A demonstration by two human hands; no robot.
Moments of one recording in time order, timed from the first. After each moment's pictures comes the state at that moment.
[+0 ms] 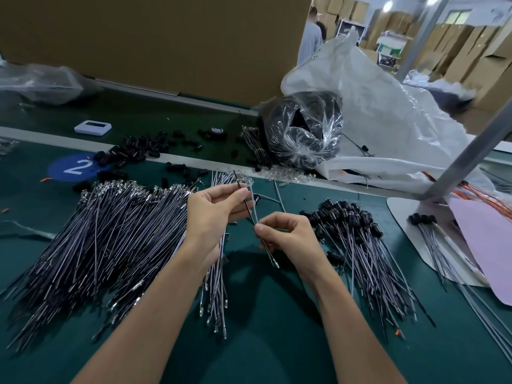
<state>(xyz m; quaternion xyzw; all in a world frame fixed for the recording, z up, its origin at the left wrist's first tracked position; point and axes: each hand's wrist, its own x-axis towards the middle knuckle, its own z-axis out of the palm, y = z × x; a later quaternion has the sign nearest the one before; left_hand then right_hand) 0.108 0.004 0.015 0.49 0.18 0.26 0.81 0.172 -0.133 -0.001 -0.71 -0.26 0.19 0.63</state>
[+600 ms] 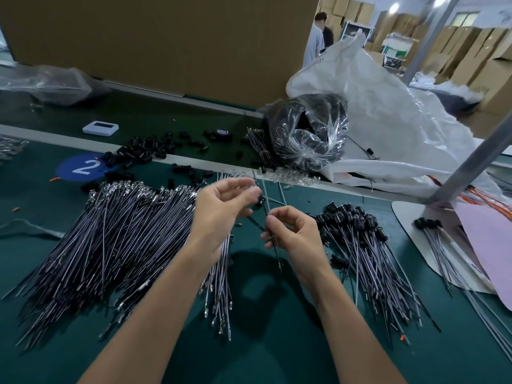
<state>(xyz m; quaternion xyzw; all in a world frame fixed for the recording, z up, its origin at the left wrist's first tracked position) 0.105 0.007 0.023 0.57 0.17 0.26 0.76 0.171 -0.127 -0.008 -0.66 -0.24 0.15 0.70</state>
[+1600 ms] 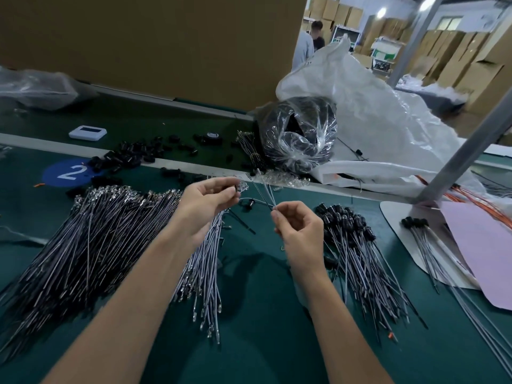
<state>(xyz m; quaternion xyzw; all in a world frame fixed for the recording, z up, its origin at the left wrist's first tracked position) 0.124 0.032 0.023 0.54 0.16 0.20 0.80 0.180 -0.132 -0.009 -0.71 -0.21 -0.03 0.67</state>
